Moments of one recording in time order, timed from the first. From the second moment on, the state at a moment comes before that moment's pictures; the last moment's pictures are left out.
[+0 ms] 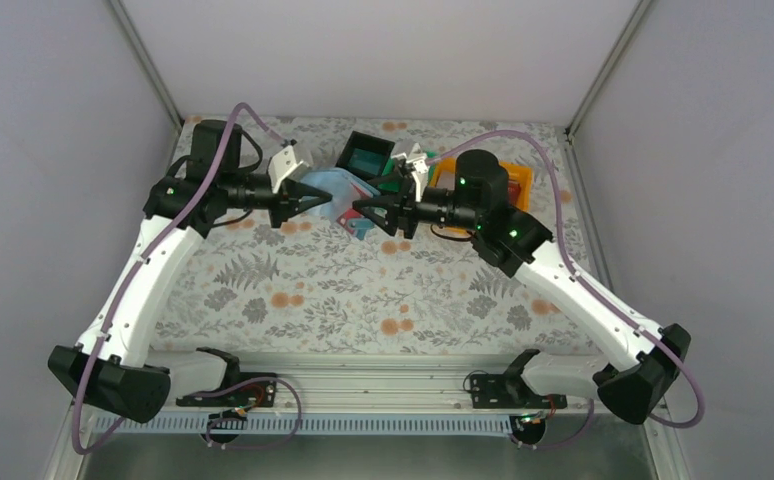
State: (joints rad) left arm -0.29 1.22 1.40 -0.83 0.91 0.45; right arm 0.73 1.21 1.24 -0.18 -0.57 0.18
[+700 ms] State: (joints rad) left arm -0.26 1.22 1.40 -0.85 0.96 0.46; right arm 0.67 1.24 1.19 -0.18 -0.67 0.16
